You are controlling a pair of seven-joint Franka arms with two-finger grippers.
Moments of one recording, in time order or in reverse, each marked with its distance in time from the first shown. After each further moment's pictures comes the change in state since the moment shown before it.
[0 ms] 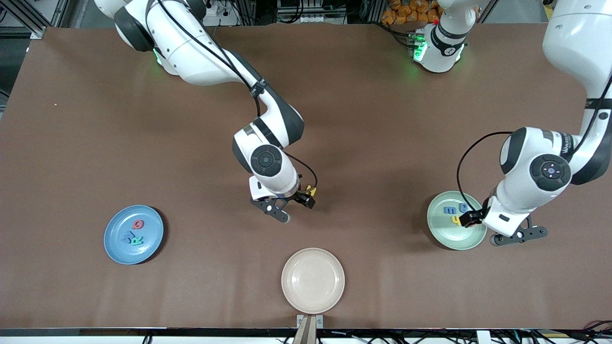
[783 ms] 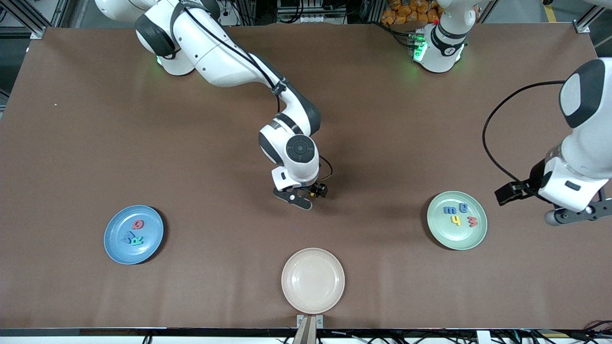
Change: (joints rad) left arm -0.089 -0.207 0.090 0.211 -0.193 -0.358 0.139; right arm 0.095 0.070 -0.004 0.006 -0.121 0.020 -0.007
